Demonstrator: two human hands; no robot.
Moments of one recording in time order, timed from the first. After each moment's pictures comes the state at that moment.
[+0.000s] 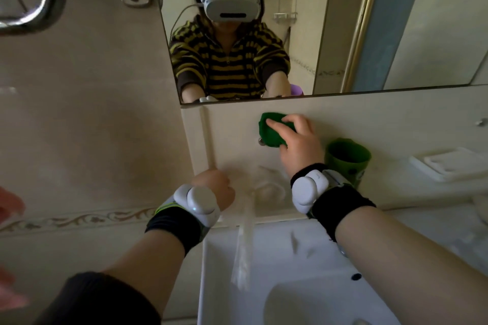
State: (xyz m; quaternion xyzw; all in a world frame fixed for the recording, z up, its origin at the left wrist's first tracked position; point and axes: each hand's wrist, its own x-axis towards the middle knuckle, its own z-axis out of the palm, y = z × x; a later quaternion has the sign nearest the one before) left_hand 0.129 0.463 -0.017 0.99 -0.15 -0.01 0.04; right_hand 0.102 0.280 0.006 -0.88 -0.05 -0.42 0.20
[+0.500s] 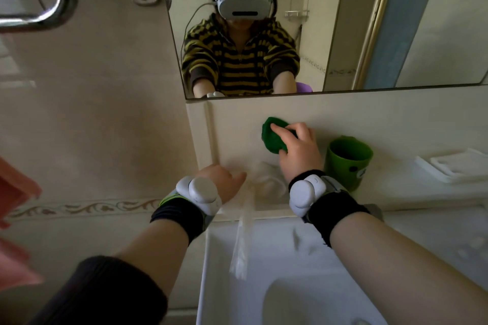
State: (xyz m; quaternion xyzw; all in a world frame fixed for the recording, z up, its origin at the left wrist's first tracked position) left_hand 0.126 0.463 -0.024 0.99 -0.13 -0.02 0.07; right_hand 0.095 0.285 -0.010 -0.90 -0.03 -0.37 0.24
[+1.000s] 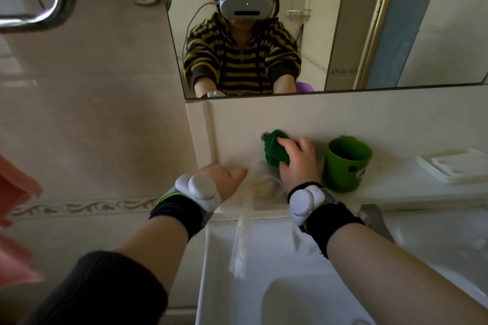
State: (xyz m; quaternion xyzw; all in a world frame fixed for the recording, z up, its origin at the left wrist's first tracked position) left_hand 0.129 0.464 -0.025 0.99 -0.12 -0.03 0.11; right_hand 0.094 0.284 -0.035 -0.90 0.03 -0.31 0.30
